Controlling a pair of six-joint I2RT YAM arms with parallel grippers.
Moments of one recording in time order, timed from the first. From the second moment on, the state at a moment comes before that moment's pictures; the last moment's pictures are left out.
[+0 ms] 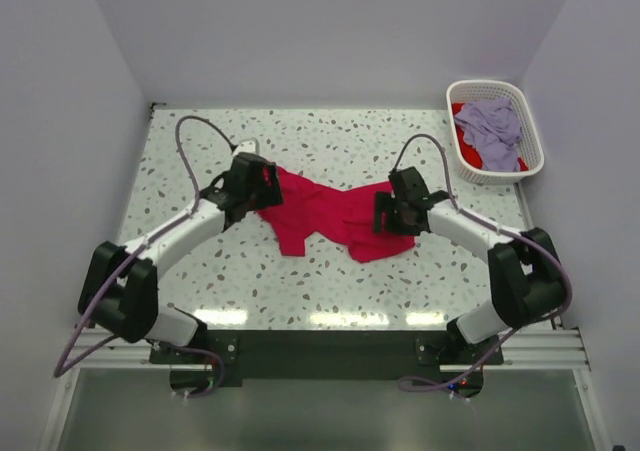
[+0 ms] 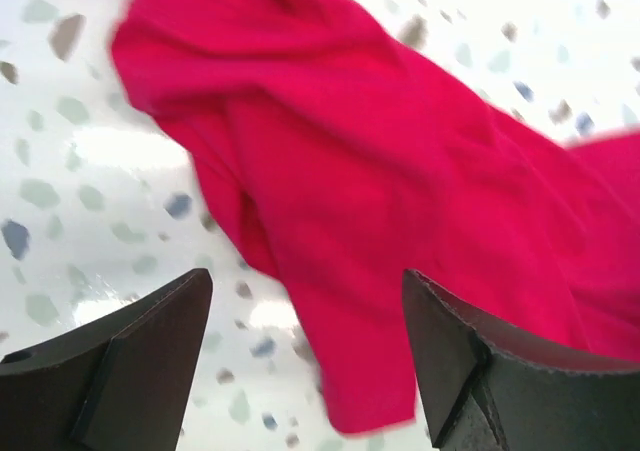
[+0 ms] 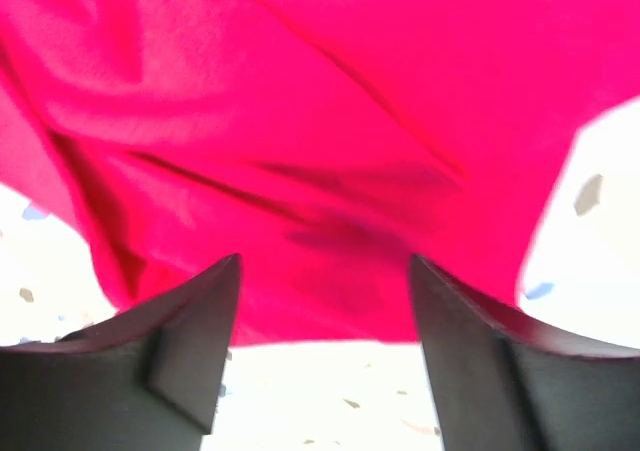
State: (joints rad) left arm -0.38 1.49 0.97 -0.26 -0.23 -0.53; right arm 0.43 1.55 0.90 -0.42 0.04 0.47
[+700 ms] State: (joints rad) left arm -0.96 1.78 1.15 -0.67 -0.53 -0.61; right arm 0.42 1.03 0.69 -0.61 0.06 0.44
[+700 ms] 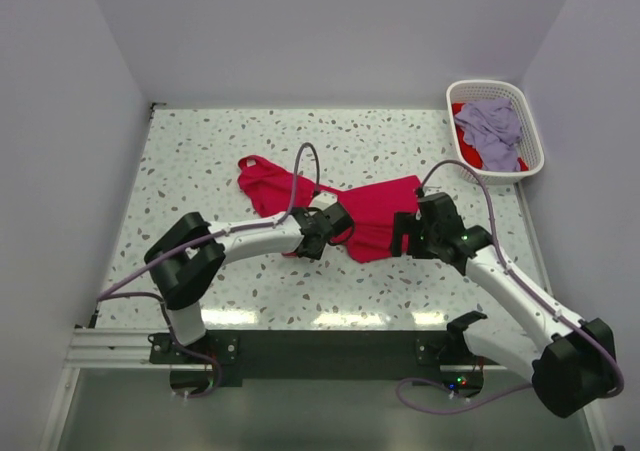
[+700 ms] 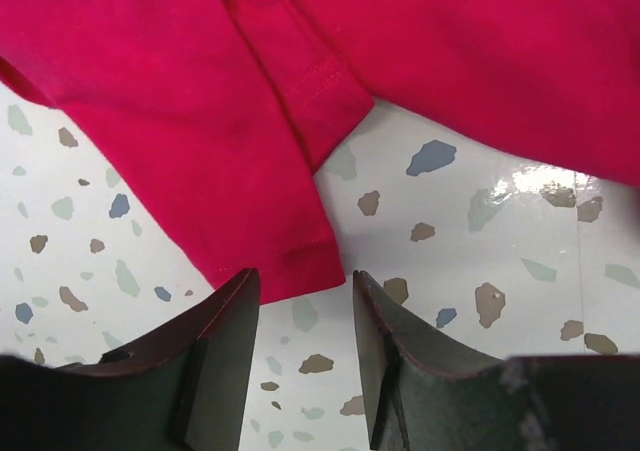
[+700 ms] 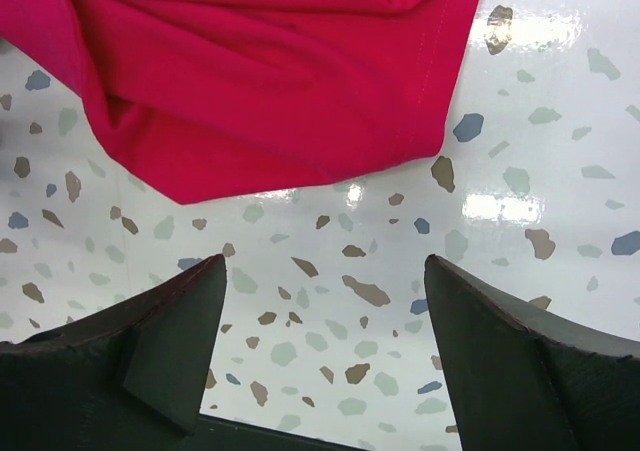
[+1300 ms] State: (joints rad) left arm -0.89 1.82 1.16 -0.62 -0.38 -0.59; right arm 0.42 0.99 0.65 -0.61 0.03 0.45
